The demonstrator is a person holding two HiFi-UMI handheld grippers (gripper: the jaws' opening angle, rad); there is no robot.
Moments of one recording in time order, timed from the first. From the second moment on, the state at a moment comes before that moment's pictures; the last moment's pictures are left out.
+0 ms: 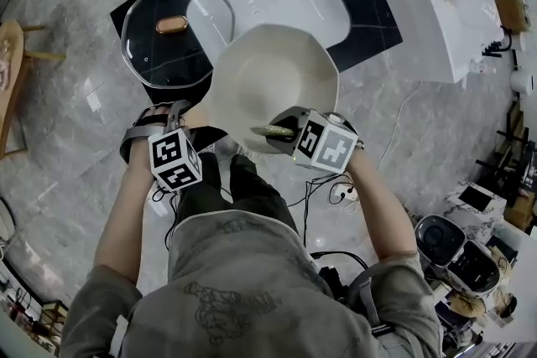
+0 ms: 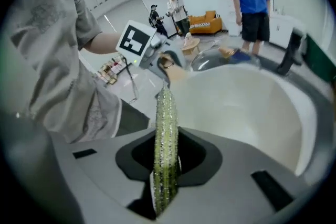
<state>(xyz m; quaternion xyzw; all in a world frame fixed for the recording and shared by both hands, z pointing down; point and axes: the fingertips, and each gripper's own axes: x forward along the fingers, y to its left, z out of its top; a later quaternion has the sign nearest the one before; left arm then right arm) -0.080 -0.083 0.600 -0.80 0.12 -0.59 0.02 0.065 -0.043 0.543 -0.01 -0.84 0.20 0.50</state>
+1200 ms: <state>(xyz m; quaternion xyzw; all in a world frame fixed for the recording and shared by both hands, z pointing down) -0.079 -0.085 0.599 -0.80 0.13 -0.58 0.01 0.161 -0.157 0.640 0.08 -0.63 -0.13 0.76</state>
